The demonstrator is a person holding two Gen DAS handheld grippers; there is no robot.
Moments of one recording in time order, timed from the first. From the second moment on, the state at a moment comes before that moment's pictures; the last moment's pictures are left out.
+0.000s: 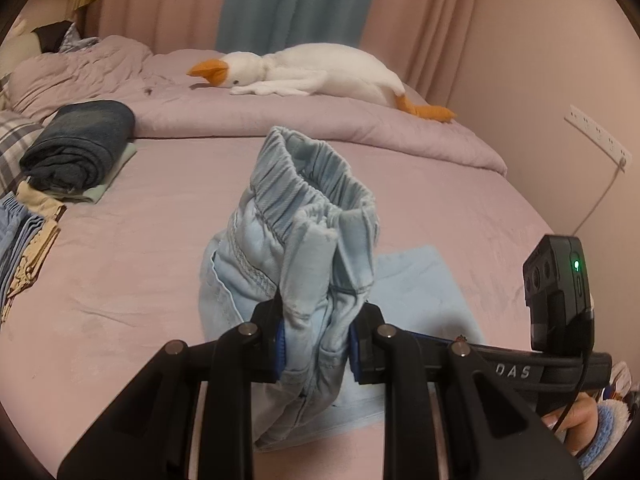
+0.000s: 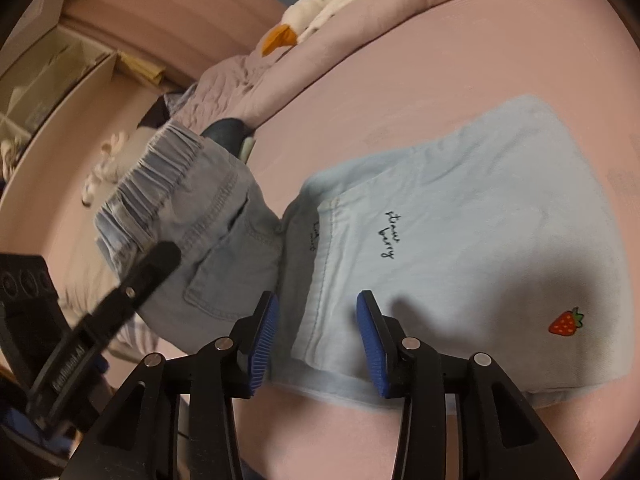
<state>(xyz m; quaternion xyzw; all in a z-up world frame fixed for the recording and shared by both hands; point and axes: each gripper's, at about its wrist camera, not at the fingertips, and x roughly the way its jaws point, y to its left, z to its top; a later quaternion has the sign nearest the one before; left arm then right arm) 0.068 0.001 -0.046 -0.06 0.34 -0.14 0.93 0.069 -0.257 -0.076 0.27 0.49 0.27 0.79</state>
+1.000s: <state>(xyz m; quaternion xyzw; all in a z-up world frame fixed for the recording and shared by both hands) 0.090 -0.079 -0.108 0.03 0.42 -0.19 0.89 0.098 -0.298 -0.121 0.53 0.47 0.28 0.65</state>
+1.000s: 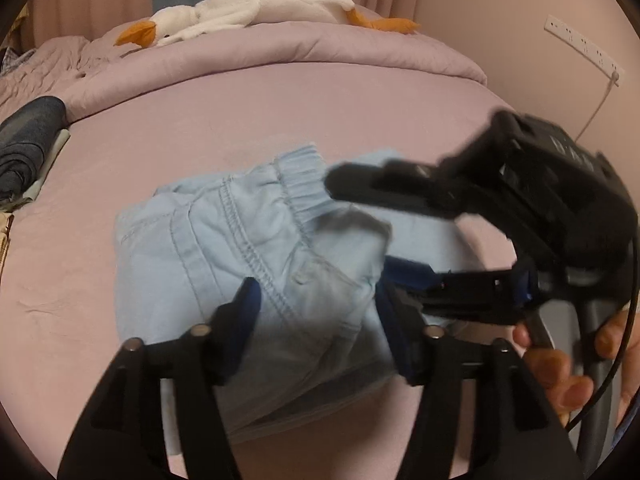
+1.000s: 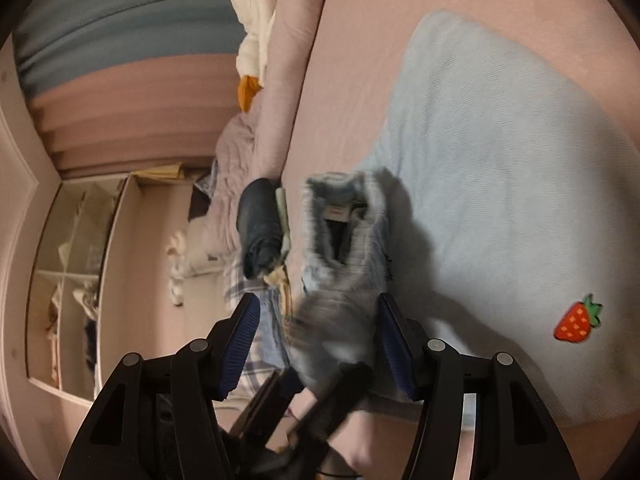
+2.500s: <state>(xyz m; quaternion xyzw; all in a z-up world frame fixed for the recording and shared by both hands) 0.067 0.047 -0.102 -0.11 0.43 -0.07 0.89 0.075 -0.341 -0.066 0.38 0.42 0.18 0.80</state>
